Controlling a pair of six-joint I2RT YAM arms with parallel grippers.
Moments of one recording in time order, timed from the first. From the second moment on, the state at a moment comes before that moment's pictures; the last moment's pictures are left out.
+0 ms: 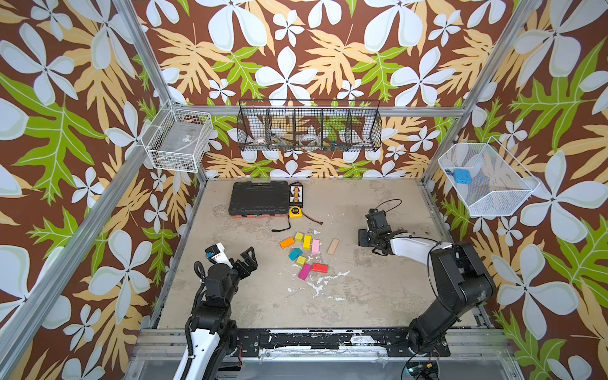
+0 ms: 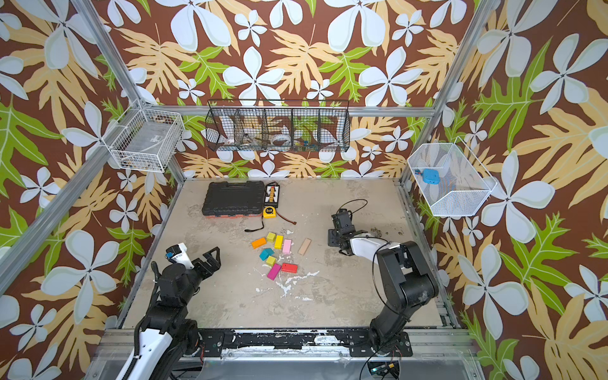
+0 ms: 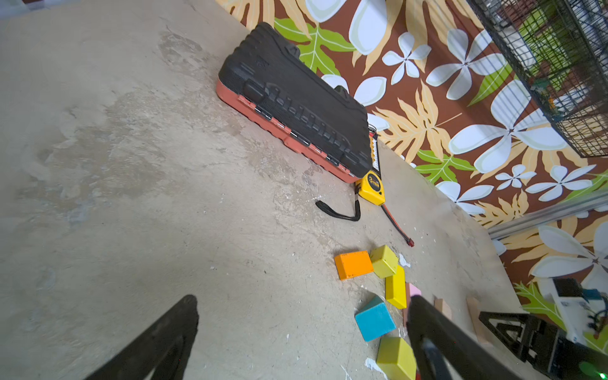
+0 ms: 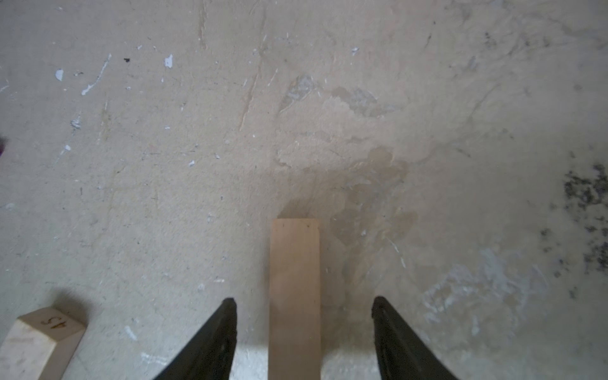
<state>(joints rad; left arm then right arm) -0.11 0.38 0.19 -0.18 -0.05 -0.68 0.31 1.66 0.84 -0.12 0.20 0.30</state>
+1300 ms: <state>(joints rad) -0.11 0.27 0.34 -0.26 -0.05 -0.71 0.31 1.22 0.60 -0.11 0.59 0.59</state>
